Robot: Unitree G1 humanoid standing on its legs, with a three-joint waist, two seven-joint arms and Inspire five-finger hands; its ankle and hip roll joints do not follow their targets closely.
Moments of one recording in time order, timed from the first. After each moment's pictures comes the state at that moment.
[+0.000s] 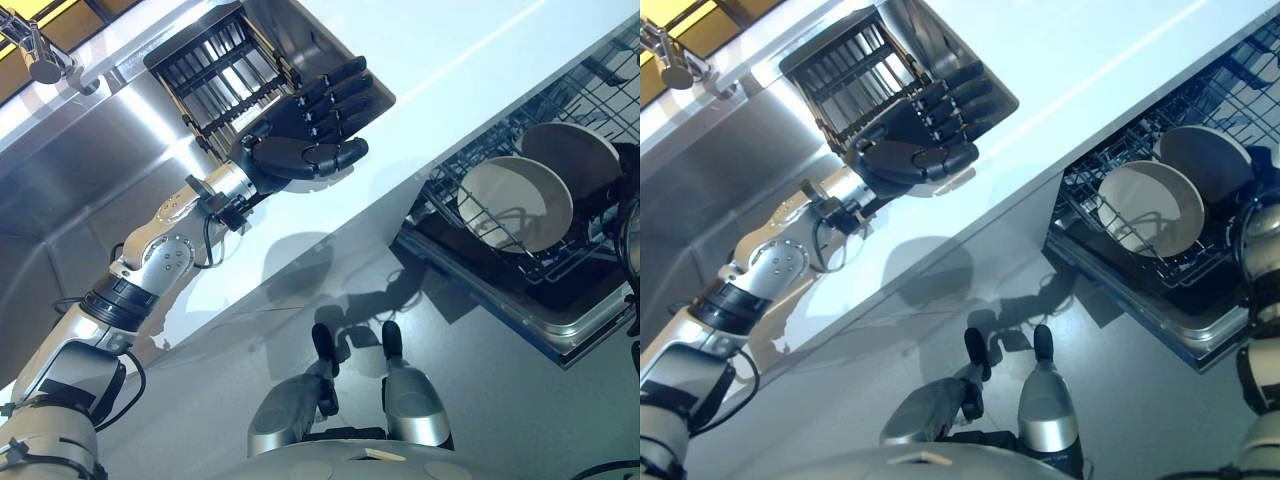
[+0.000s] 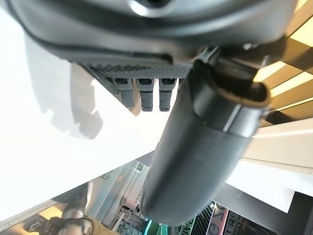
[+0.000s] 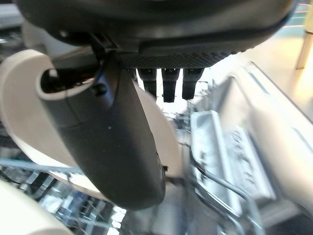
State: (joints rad) left arm -0.64 0.72 -0.43 0.02 -1.24 0.04 -0.34; right arm -0.72 -1.03 0.32 0.91 -0.20 0.23 -0.09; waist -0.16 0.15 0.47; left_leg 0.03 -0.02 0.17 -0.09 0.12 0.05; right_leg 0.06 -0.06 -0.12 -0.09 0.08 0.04
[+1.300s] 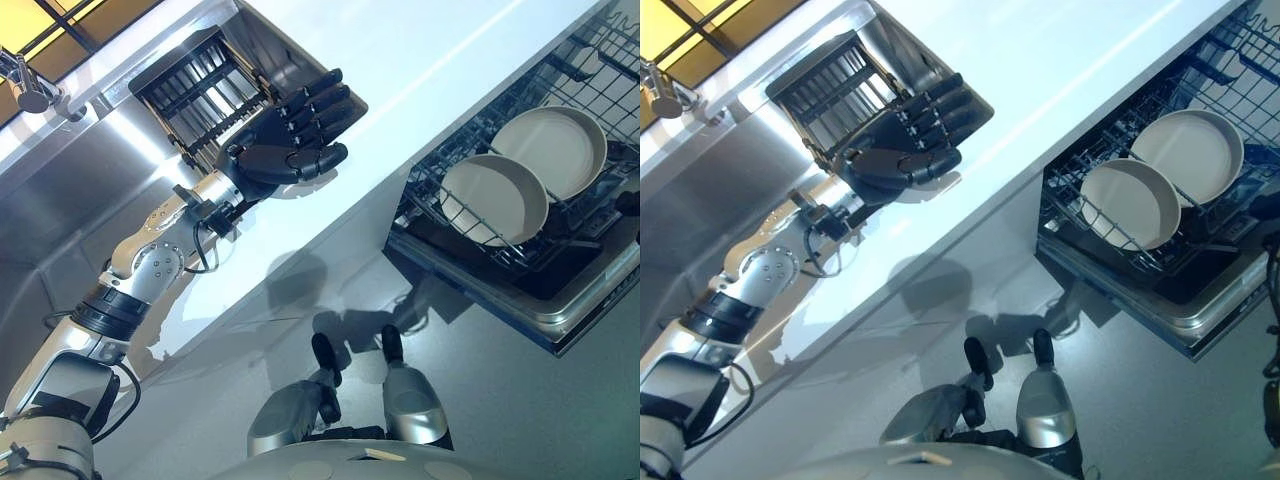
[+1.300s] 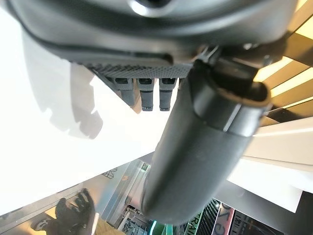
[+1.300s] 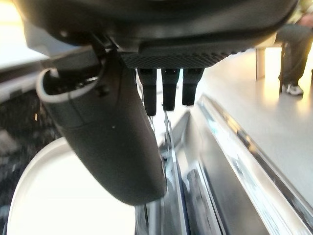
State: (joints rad) left arm -0.58 0.73 -0.37 0.03 -1.24 0.08 -0.35; right arm -0.51 -1.07 0.10 0.72 -0.16 0.27 -0.12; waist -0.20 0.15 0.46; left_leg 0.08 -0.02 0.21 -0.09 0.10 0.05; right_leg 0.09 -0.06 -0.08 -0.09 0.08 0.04
